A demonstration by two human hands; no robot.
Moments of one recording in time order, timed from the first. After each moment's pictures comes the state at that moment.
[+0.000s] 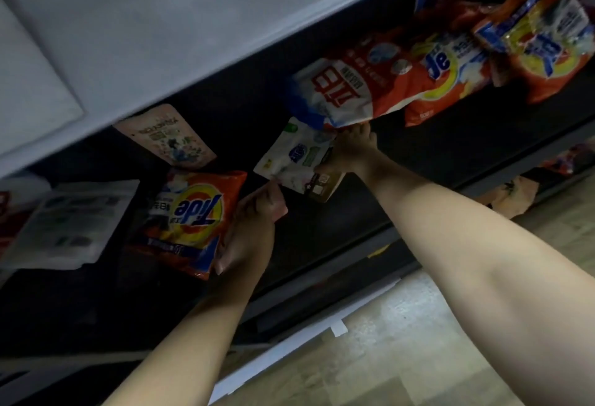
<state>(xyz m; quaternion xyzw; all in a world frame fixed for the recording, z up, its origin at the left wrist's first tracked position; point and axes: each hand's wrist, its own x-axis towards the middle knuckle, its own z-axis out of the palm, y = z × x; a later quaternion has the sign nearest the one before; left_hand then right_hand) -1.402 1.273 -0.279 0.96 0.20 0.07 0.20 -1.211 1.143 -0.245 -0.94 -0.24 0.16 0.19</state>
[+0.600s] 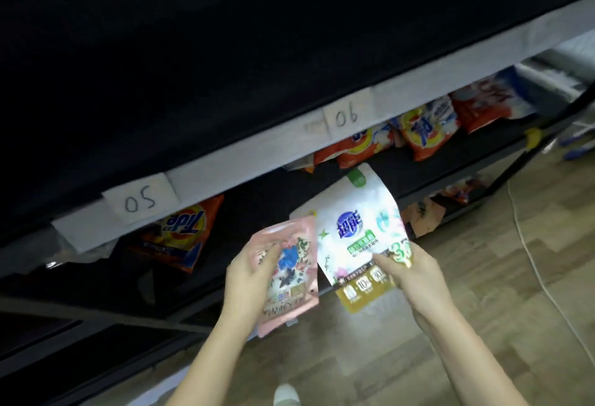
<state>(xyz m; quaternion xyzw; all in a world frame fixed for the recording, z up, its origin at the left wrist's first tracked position) -1.473 1.113 -0.097 0.74 0.35 0.10 0.56 -1.380 0.905 -0.124 -0.72 0.08 0.22 0.66</state>
